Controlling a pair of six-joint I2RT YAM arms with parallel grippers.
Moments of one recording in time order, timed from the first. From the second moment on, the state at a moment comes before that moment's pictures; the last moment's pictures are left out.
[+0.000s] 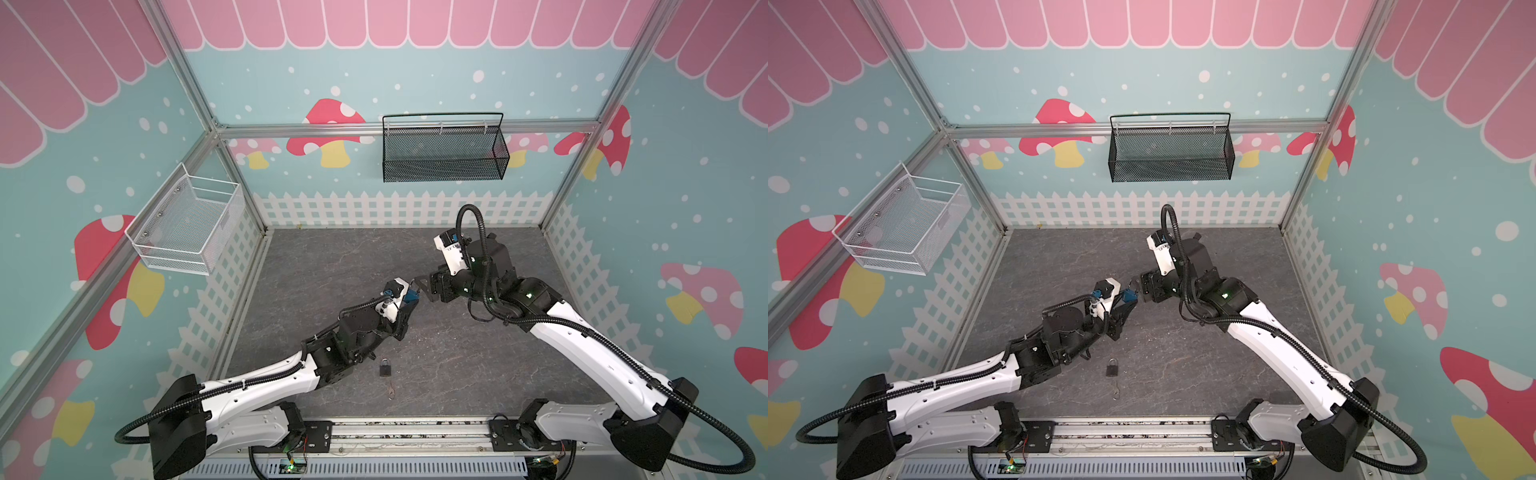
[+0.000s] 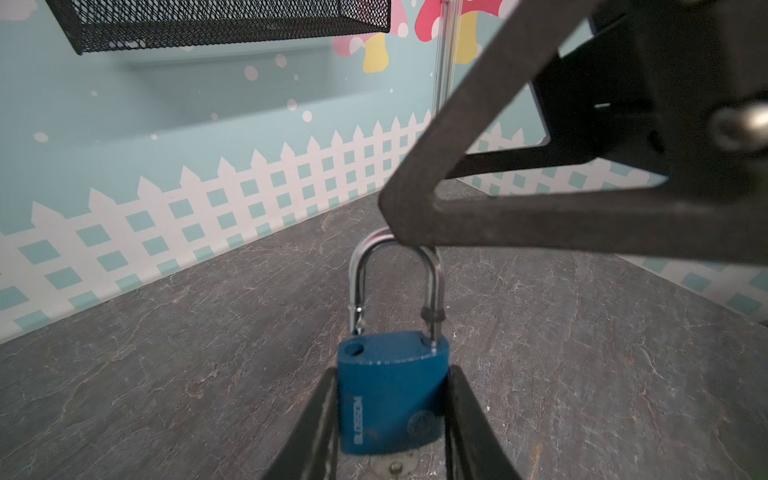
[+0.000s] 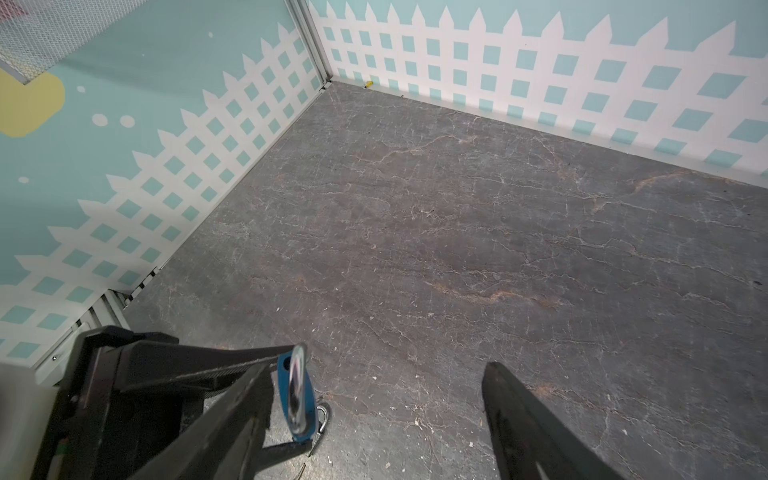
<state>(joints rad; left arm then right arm) -0.97 1.14 0.69 0.28 -0.29 -0.05 0.69 1.26 1.31 -0.59 -0.08 0.22</state>
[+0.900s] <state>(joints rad) -0.97 1.14 0.69 0.27 -0.30 -0.05 0.71 1.40 1.47 -0.72 -0.01 0.19</state>
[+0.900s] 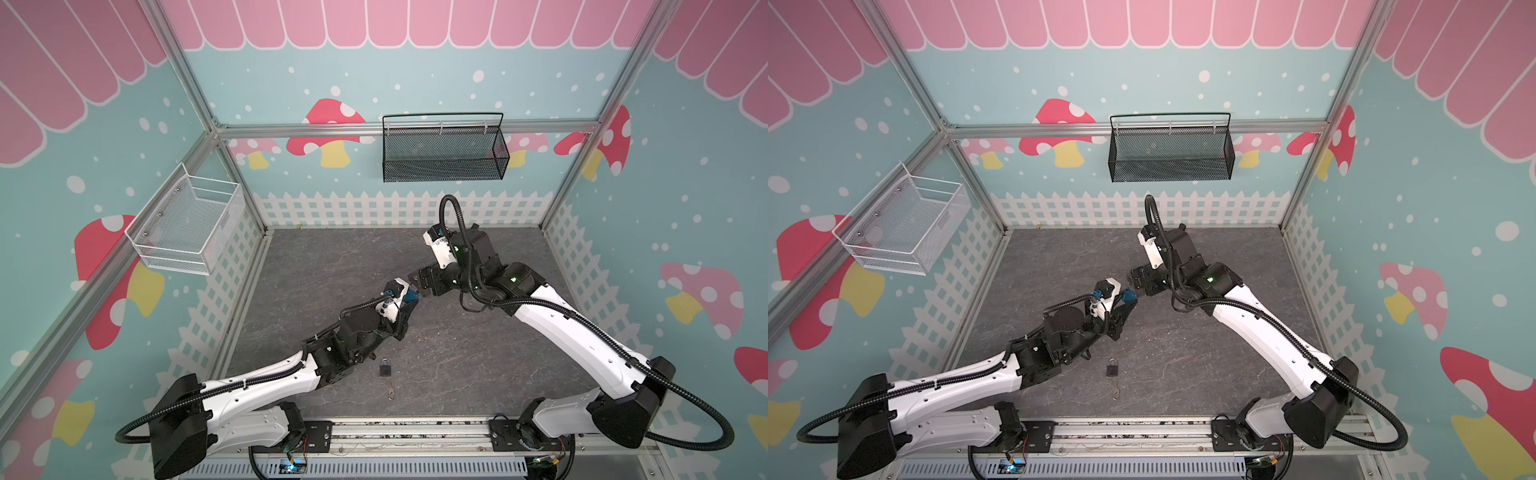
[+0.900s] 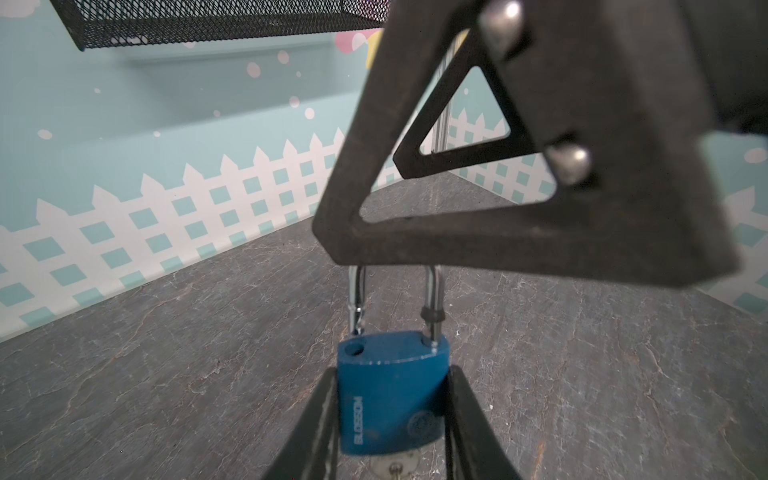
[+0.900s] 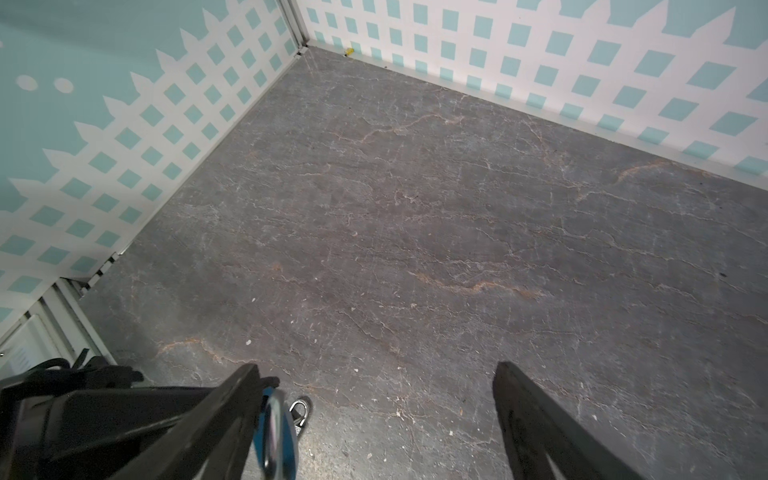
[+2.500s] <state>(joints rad) -0.97 1.12 0.69 0.27 -0.36 0.01 0.57 1.37 1.52 -0.94 -0.20 0.03</state>
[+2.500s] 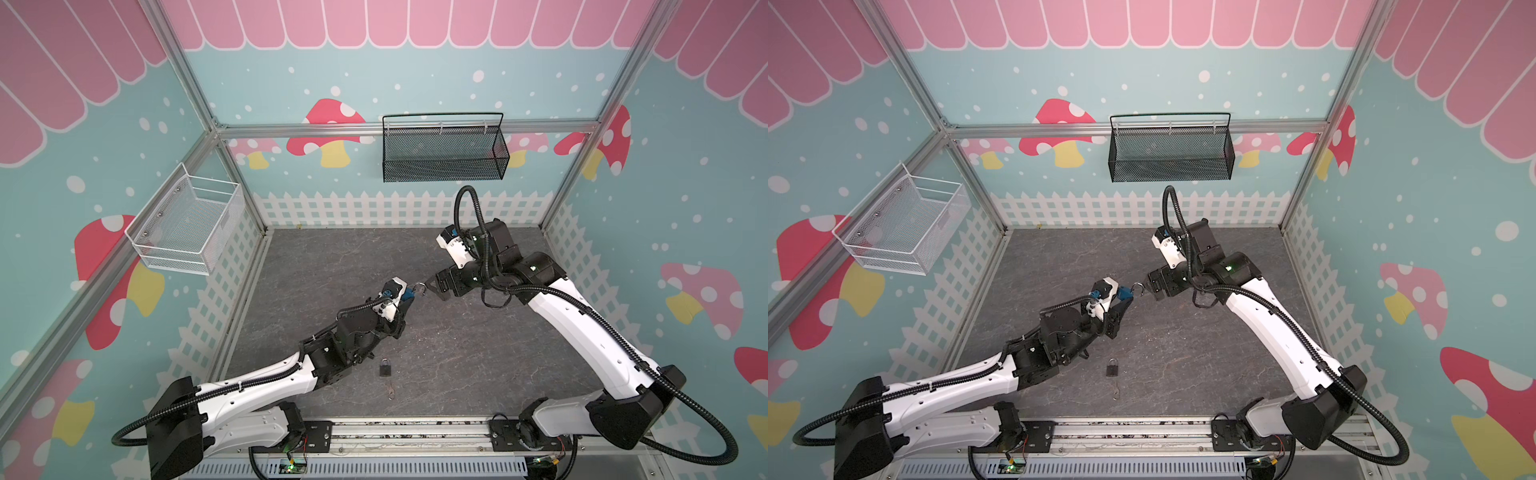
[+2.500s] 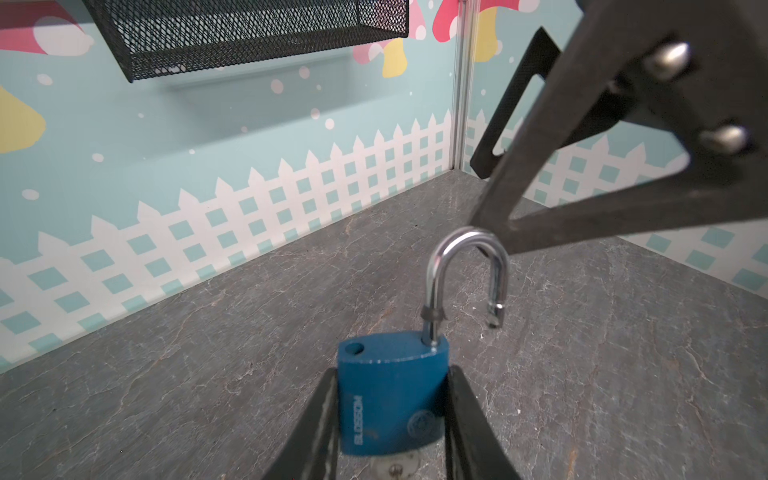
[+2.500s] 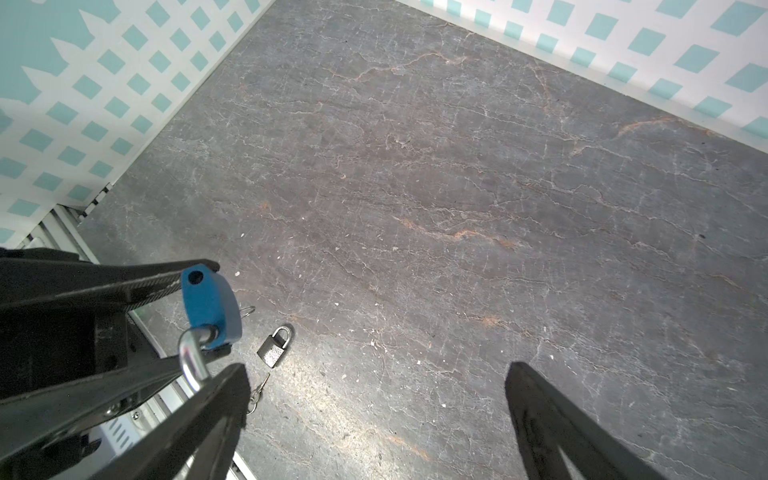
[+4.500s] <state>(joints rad) -0.62 1.94 1.30 -0.57 -0.22 -0.76 0.54 1.09 0.72 -0.36 -0.21 0.41</state>
